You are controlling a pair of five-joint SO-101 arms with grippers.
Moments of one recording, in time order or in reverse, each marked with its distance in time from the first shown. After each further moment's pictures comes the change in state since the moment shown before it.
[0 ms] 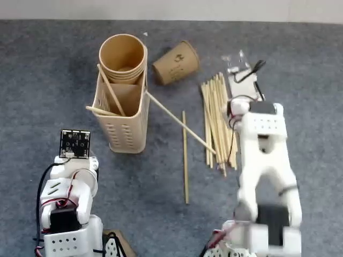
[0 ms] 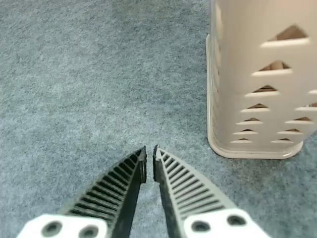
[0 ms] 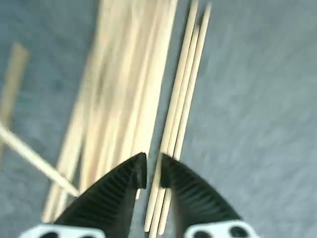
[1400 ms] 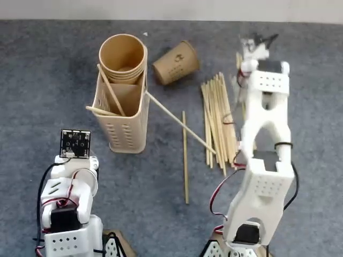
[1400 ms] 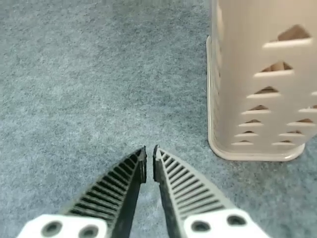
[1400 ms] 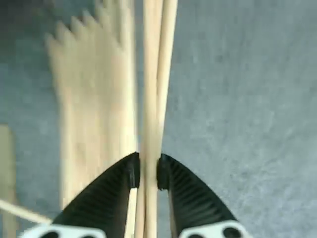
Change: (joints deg) left arm 0.0 0.1 1.2 -1.6 0.0; right arm 0.2 31.6 -57.8 27.4 -10.9
